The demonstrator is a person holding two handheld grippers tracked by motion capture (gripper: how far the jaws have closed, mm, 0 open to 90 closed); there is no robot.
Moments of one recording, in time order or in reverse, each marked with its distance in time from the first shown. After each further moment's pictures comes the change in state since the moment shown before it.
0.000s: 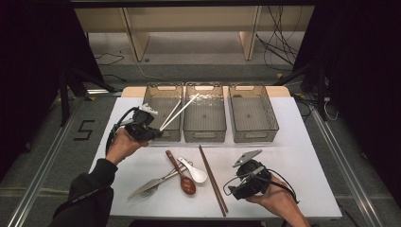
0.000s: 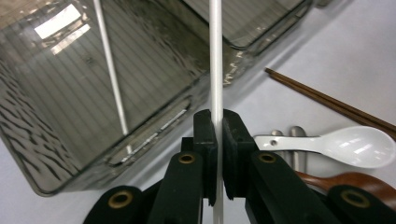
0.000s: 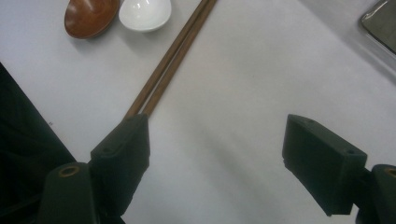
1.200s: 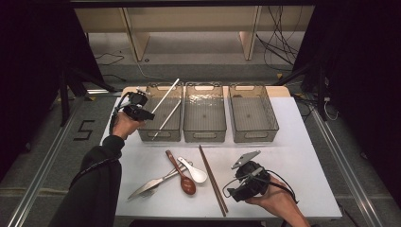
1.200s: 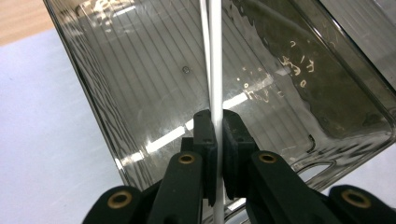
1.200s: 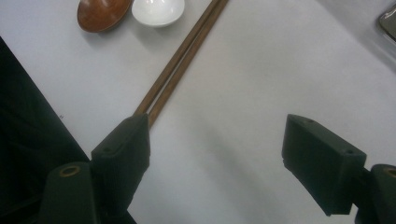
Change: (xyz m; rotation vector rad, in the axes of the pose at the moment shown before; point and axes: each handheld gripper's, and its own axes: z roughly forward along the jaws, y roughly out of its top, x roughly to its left) left arm 0.071 0.021 0.040 0.030 0.117 -0.192; right arm 0.003 0.000 0.002 0.010 0.027 -0.020
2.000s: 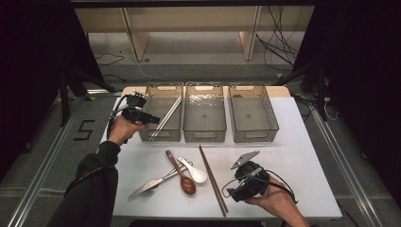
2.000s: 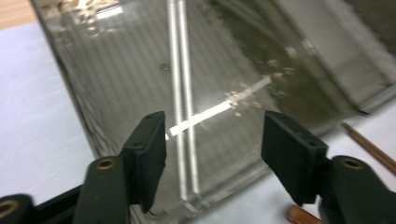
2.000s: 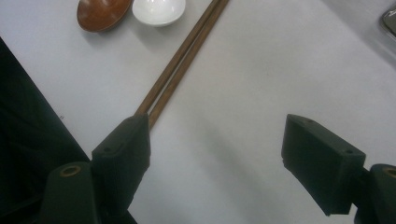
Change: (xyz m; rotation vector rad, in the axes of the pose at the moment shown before) left arm -0.014 -0.011 -0.026 -0.059 -0.089 -0.030; right arm 0.001 0.001 0.002 0.009 -0.001 0.005
